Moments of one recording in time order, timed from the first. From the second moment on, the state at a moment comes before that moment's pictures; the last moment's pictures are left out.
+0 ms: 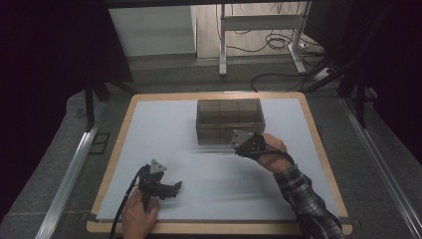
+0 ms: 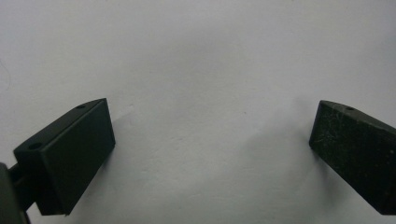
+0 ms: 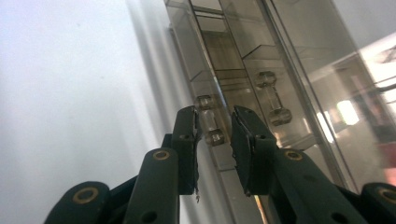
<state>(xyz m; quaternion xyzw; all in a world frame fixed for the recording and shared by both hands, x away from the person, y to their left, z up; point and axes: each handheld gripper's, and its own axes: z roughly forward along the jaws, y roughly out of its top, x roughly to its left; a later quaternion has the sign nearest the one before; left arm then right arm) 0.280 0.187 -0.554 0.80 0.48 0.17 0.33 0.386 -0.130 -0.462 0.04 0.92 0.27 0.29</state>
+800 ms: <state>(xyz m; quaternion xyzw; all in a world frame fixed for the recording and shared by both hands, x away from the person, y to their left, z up) 0.280 0.186 -0.554 0.79 0.48 0.17 0.33 0.431 -0.163 -0.443 0.05 0.94 0.28 0.17</state>
